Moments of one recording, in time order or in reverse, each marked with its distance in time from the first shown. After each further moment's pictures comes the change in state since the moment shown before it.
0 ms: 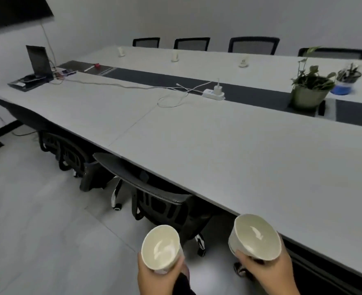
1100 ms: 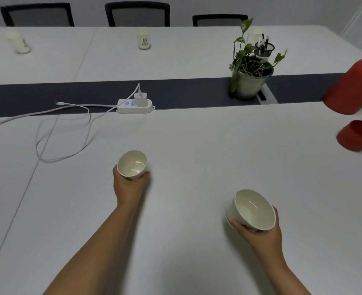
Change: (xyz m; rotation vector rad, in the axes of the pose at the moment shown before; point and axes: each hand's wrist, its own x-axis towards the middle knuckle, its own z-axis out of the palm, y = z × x) left_hand 0.427 0.052 0.372 0.267 -0.739 0.190; right_hand 0.278 0.038 0.135 -0.217 0.667 0.122
